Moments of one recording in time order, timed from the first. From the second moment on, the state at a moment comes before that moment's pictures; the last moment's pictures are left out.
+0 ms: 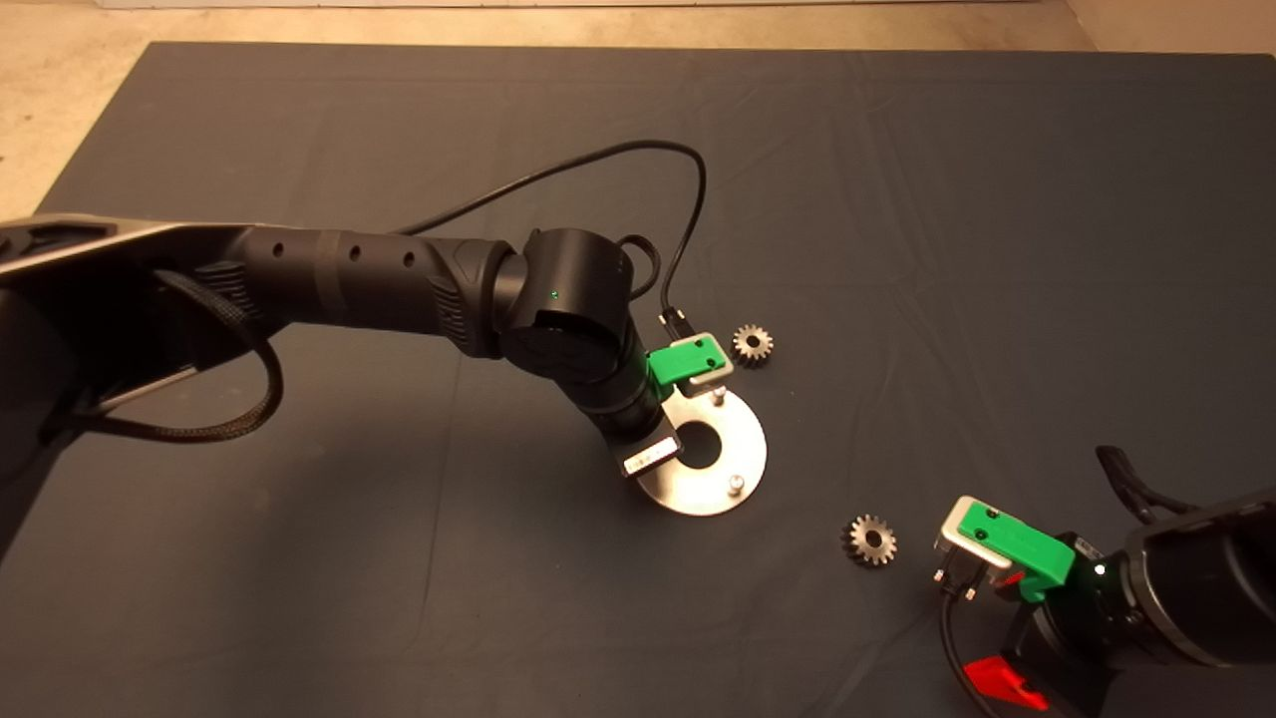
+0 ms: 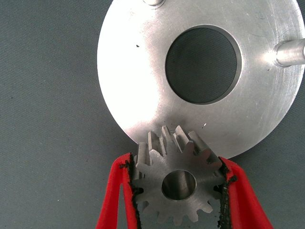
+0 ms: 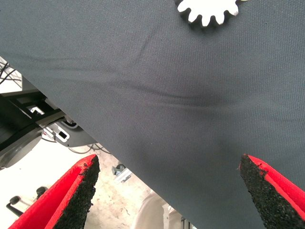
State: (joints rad) left arm -0.30 2.76 -1.01 0.51 1.42 -0.62; right arm 0.09 2.11 -0.36 -0.49 -1.53 1.01
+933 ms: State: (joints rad) left arm -0.30 2.75 -1.01 0.50 1.36 -0.64; right arm 0.09 2.11 -0.36 -0.49 -1.53 1.01
